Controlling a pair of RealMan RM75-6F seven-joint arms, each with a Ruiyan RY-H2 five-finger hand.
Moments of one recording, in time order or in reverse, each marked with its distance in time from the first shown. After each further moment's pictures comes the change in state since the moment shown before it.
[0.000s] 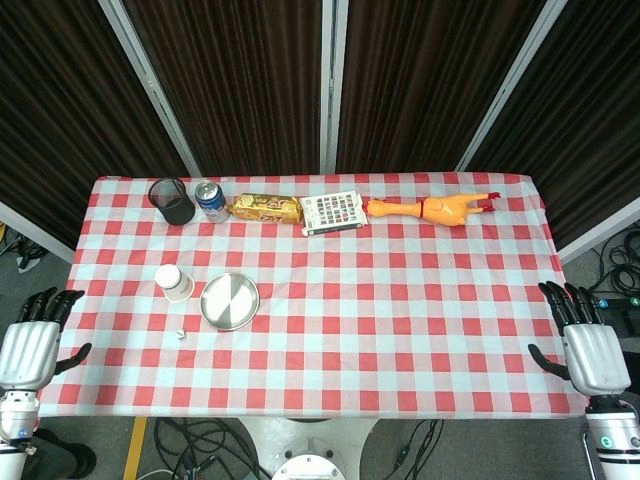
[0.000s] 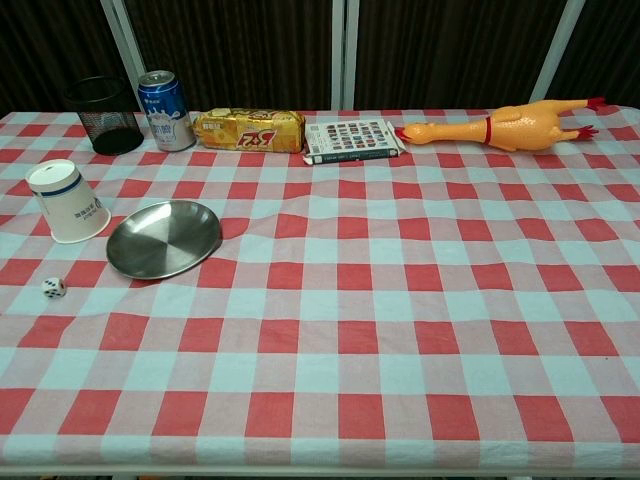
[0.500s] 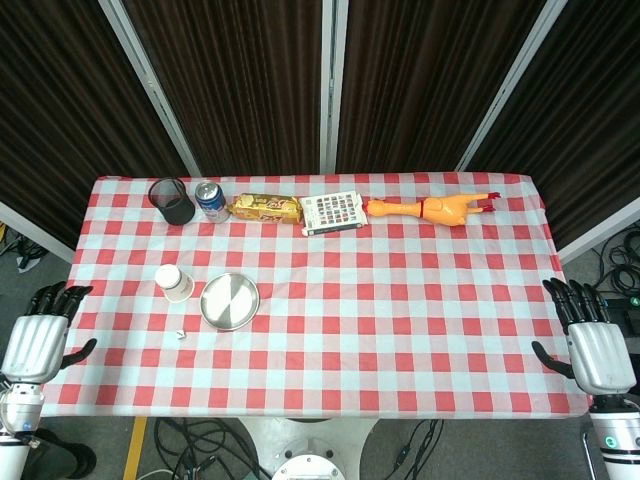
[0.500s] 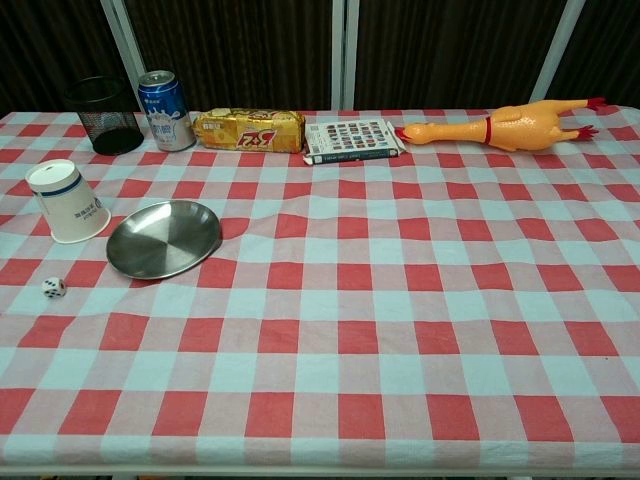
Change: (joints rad) left arm -0.036 0.011 -0.009 -0.006 0.008 -0.043 0.018; right arm -0.001 0.012 0.010 0.006 -0.009 0.022 0.002
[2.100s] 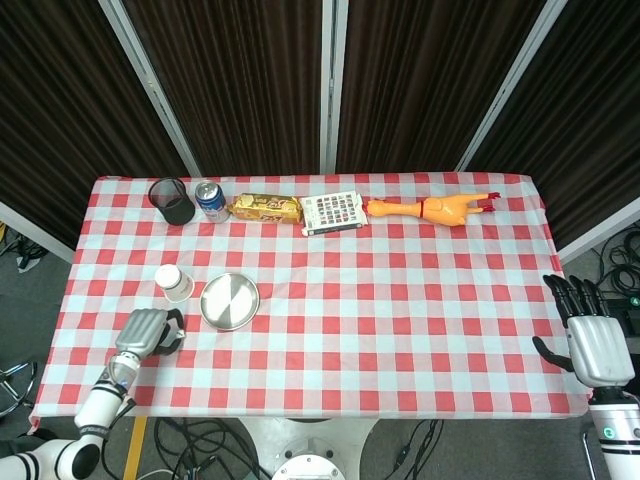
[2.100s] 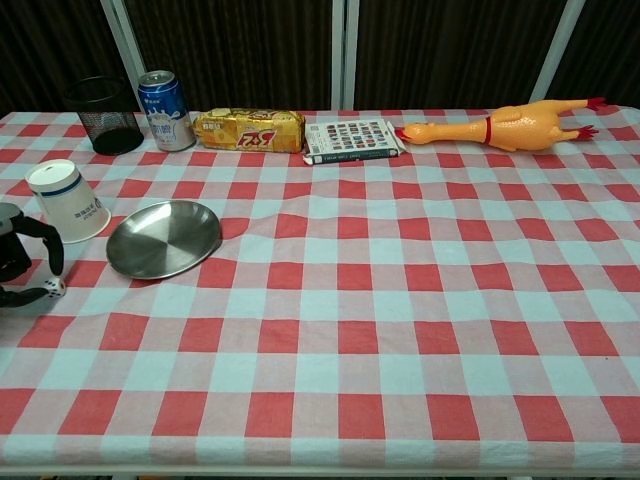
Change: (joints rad) left arm -0.266 -0.304 -0.002 0.181 -0.268 -0.463 -0.012; right arm 0.024 0.000 0.010 0.004 0.039 -0.046 0.002
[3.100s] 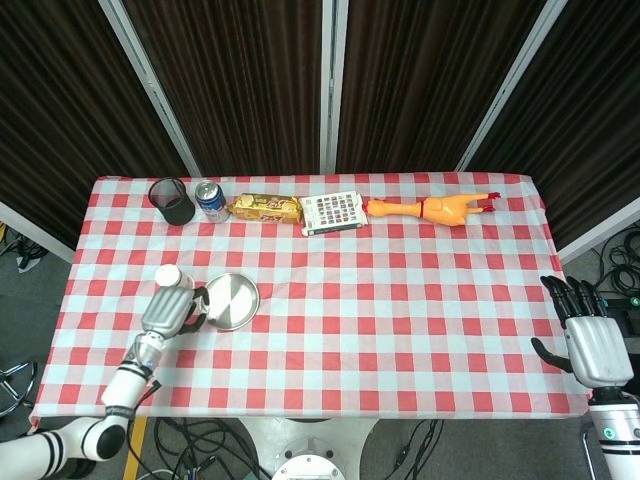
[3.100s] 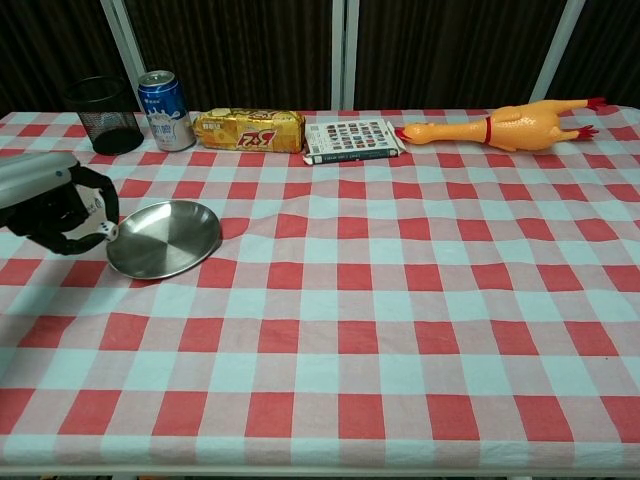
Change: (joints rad) left arm -0.104 -0.052 -0.085 -0.034 -0.014 0.022 0.104; right arm 0.004 0.008 -0.005 -0.002 -0.008 -0.008 0.007
